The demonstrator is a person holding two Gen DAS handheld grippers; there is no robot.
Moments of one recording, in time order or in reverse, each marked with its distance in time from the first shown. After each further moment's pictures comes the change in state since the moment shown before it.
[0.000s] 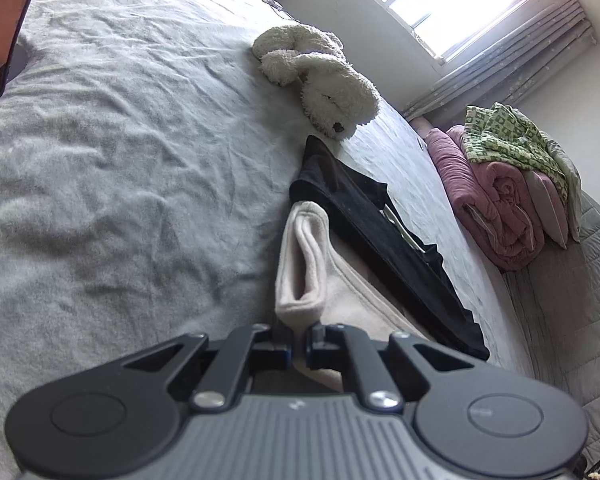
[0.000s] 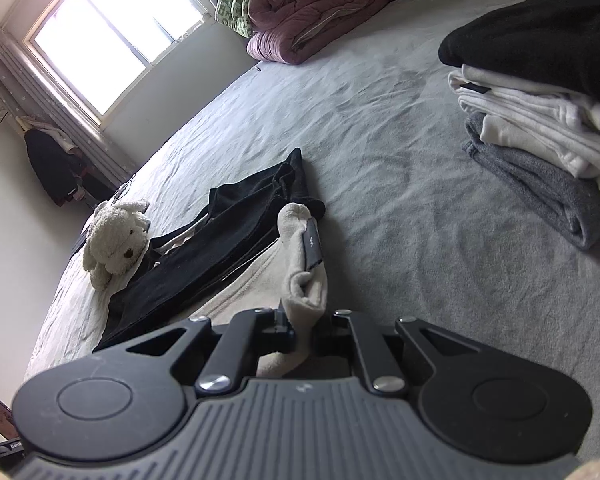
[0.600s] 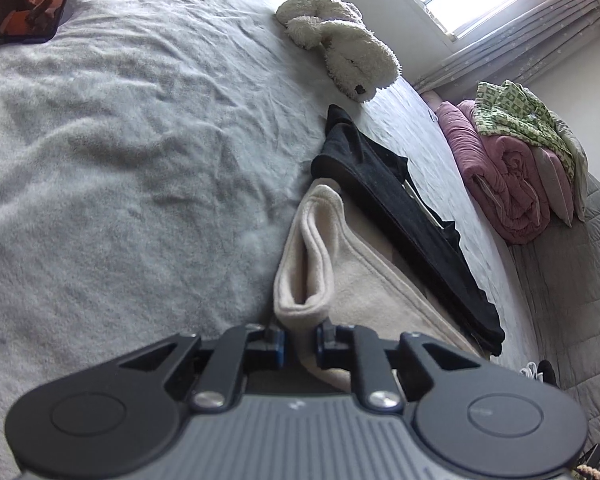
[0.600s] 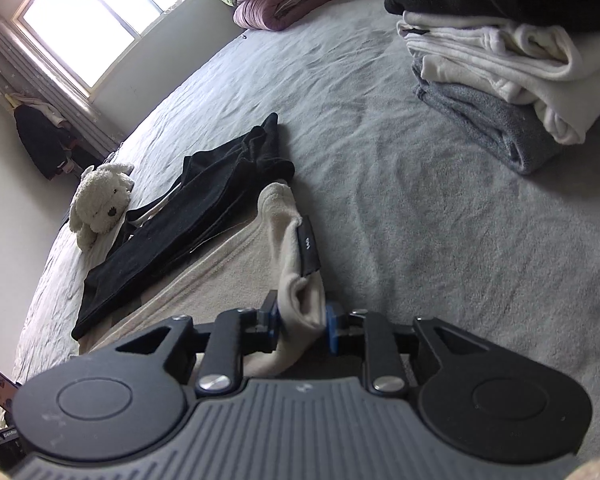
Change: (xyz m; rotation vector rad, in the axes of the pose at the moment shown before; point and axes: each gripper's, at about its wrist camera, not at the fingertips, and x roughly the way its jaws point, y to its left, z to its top) left arm -0.016 0.023 -0.022 -0.007 0.068 0.029; right arm -0.018 -0.024 -0.024 -0.021 0.074 -0.053
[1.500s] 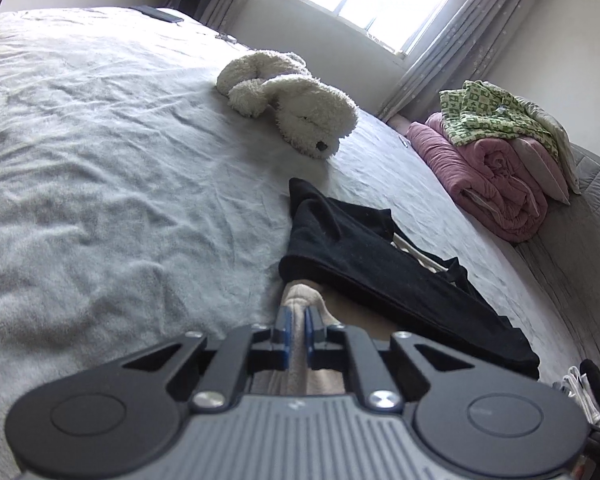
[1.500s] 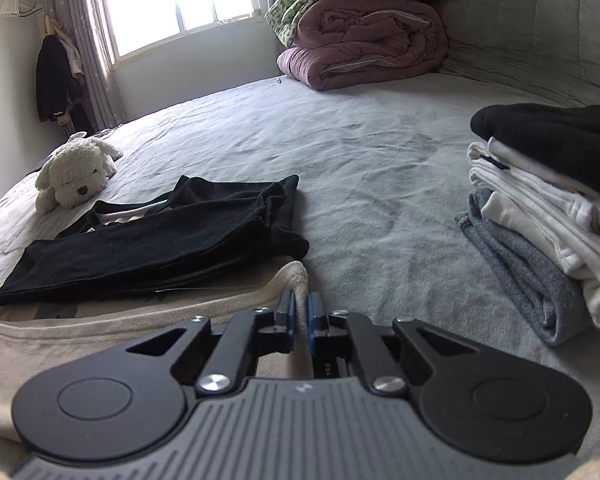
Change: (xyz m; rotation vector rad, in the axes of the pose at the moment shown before) left arm 0.030 -0.027 0.030 0.271 -0.214 -0.013; right arm 0.035 0.034 0.005 -0.380 -0.217 -0.123
